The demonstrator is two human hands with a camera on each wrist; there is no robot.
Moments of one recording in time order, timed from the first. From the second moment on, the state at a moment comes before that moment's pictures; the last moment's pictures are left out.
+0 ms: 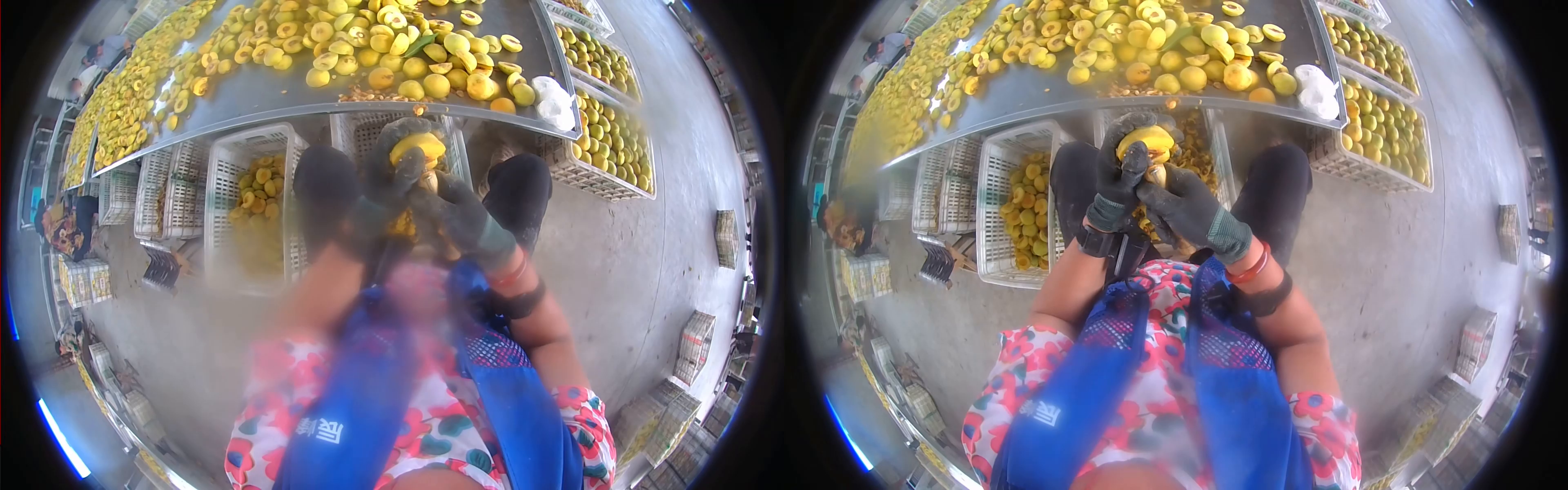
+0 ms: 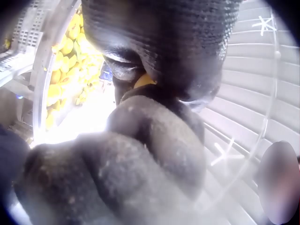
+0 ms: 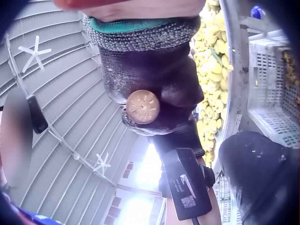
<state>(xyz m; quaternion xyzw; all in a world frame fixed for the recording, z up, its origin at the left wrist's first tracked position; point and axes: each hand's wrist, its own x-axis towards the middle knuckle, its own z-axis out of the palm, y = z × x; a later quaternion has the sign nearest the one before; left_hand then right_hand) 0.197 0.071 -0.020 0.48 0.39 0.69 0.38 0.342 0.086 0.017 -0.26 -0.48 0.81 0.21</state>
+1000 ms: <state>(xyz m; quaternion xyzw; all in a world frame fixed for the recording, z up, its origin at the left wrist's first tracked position) -0.003 0.014 -0.048 0.48 0.82 0.32 -0.04 0.327 0.095 -0.024 -0.32 -0.60 0.72 0.14</state>
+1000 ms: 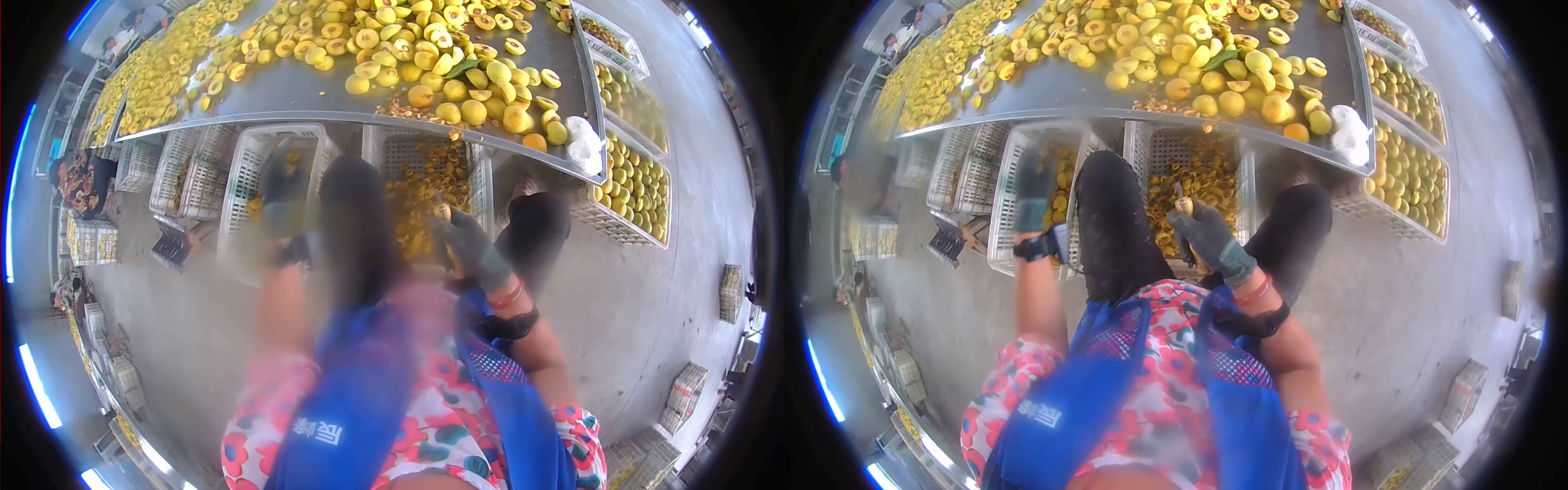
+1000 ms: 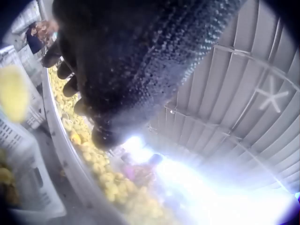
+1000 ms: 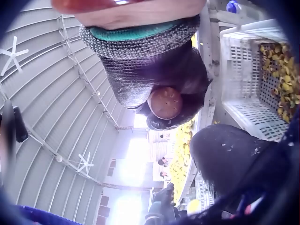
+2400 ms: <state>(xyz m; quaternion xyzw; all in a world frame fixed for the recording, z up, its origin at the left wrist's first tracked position) 0.180 0.066 0.005 0.41 0.38 0.65 0.51 0.335 0.092 0.000 -0.33 -0.81 0.31 0.37</state>
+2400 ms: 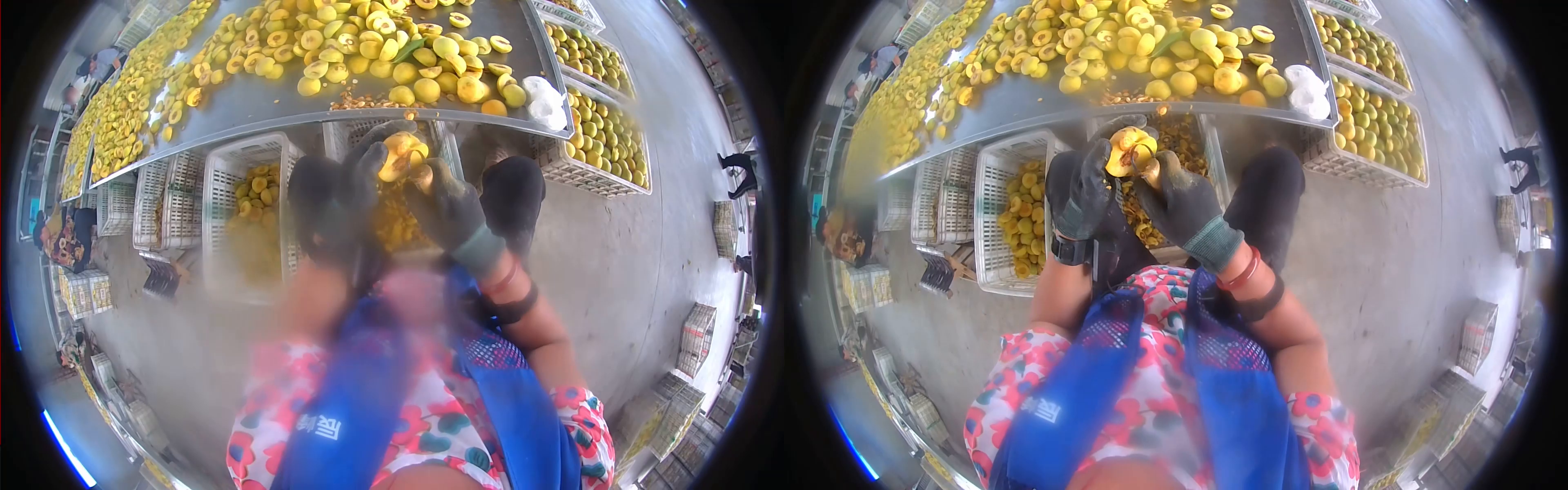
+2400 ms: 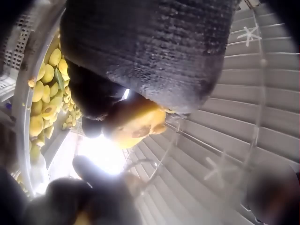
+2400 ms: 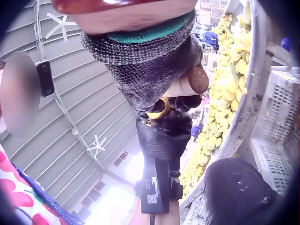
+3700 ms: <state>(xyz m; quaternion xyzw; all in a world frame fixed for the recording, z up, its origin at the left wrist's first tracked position) 0.205 0.060 0.006 0.33 0.52 0.66 0.44 0.327 0.083 -0.029 -0.28 -0.83 0.37 0.32</state>
